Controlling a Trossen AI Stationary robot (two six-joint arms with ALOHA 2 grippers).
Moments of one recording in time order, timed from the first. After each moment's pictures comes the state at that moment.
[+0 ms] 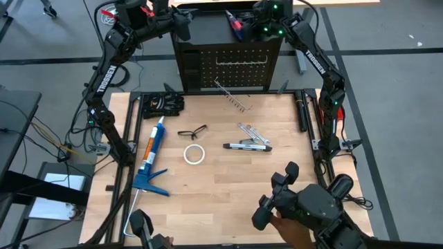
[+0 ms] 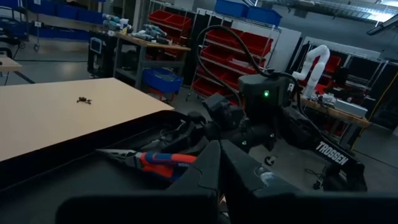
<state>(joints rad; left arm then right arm) 0.79 1.71 2.35 -0.61 0.24 -0.26 -0.91 2.00 2.35 -0.65 -0.26 0.05</state>
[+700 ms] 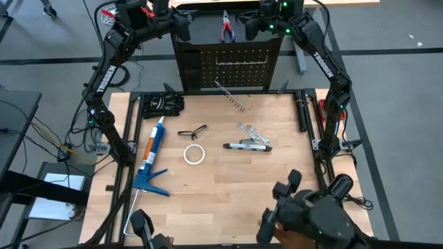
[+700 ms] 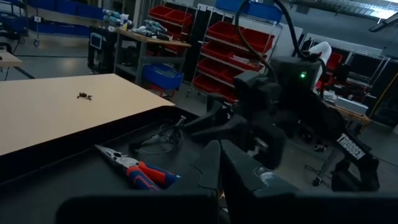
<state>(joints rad) 0.79 1.71 2.35 -0.63 0.24 -0.26 -0.88 1.92 2.36 -0.63 -0.28 0.09</state>
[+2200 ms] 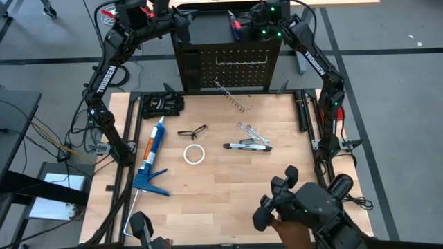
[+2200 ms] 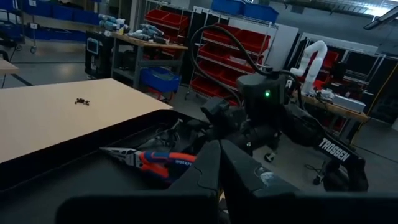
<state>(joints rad) 0.78 1.71 2.35 -0.62 0.25 -0.24 -0.90 2.00 2.36 -0.72 -0.28 0.15</state>
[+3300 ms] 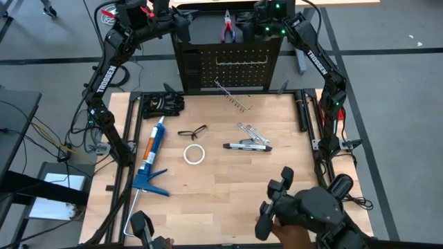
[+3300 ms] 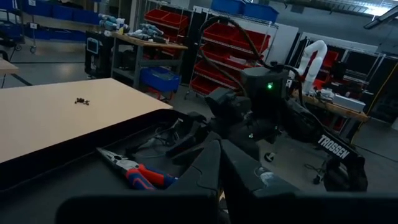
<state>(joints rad) 0.78 1.71 2.35 -0.62 0.25 -0.24 -0.90 1.98 2.35 -0.65 -0.38 0.14</state>
